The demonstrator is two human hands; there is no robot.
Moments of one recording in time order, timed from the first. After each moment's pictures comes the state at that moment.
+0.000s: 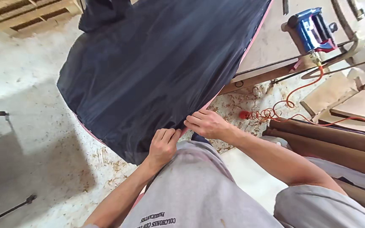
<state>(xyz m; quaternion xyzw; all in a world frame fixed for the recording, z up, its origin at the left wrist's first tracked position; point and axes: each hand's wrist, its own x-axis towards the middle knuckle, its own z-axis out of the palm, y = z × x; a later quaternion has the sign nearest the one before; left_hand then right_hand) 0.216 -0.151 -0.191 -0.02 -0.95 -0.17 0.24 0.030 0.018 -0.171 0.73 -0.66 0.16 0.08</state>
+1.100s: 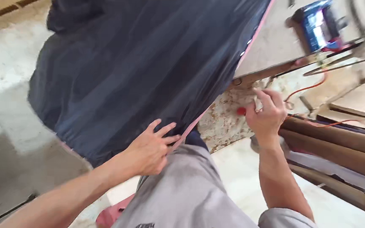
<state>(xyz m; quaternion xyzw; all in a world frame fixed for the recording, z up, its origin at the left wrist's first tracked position) 0.125 -0.199 -0.104 -0.29 -0.91 -0.13 -0.26 -0.062 0.136 -0.155 0.23 -0.95 0.18 0.12</state>
